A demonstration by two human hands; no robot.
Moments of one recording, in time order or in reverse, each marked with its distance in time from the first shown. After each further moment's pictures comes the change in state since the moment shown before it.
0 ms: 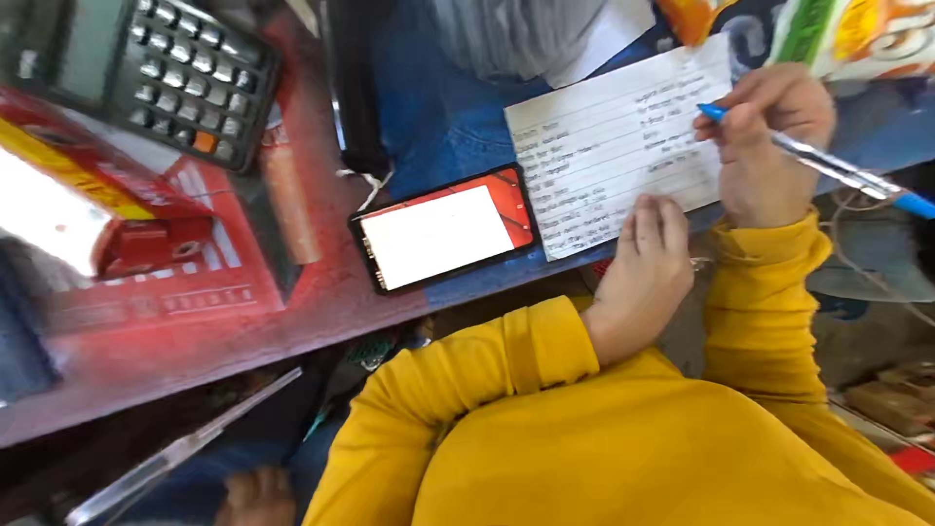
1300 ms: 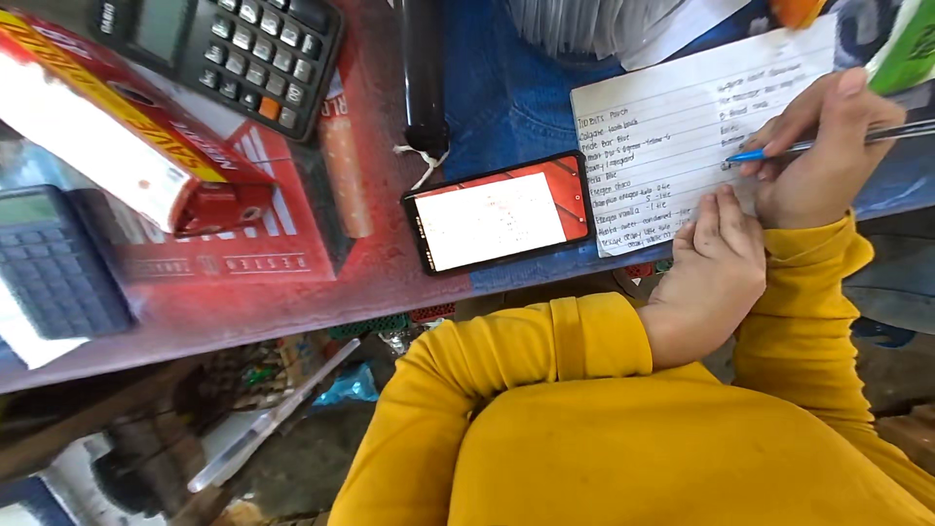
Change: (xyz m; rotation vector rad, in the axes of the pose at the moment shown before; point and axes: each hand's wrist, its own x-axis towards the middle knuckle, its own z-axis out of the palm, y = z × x) left_hand 0.007 0.002 -0.004 0.082 -0.201 0.005; right_hand 0.002 0.007 0.028 0.010 0.097 0.091
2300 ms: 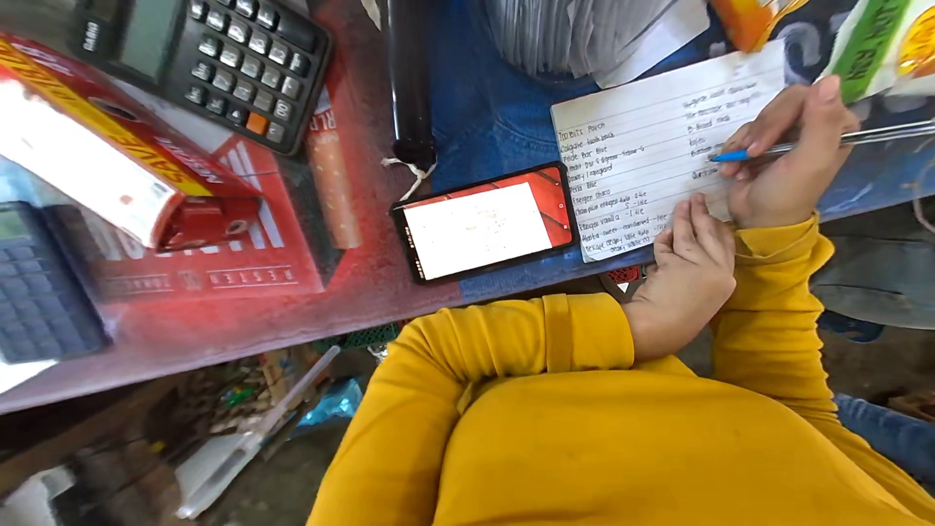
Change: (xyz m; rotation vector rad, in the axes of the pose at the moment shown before) left_hand 0.003 -0.002 0.002 0.156 -0.051 0.082; right_hand 0.004 -0.002 0.000 0.112 0.089 0.072
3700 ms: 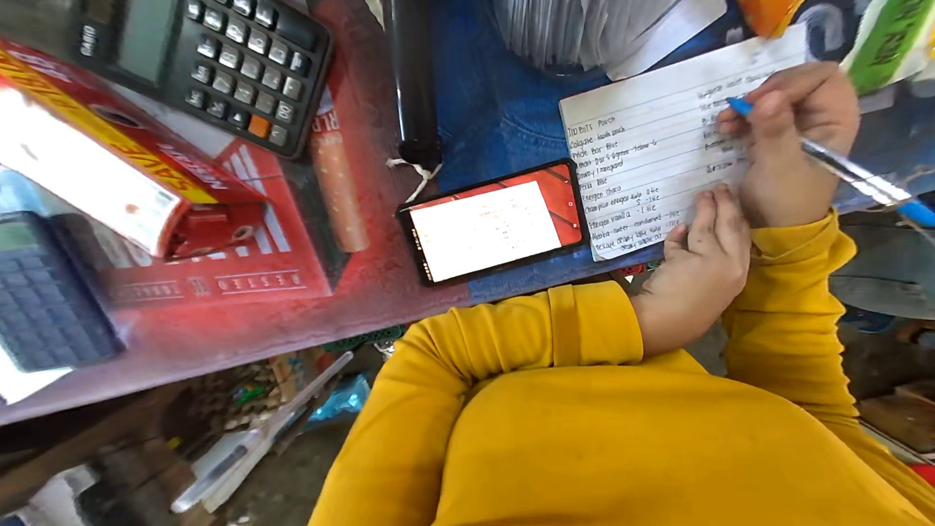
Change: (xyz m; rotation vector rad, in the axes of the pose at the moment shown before) left_hand 0.000 -0.005 0.000 -0.115 0.012 0.024; right_hand -0.001 0.006 -0.005 -0.222 -0.164 -0.139
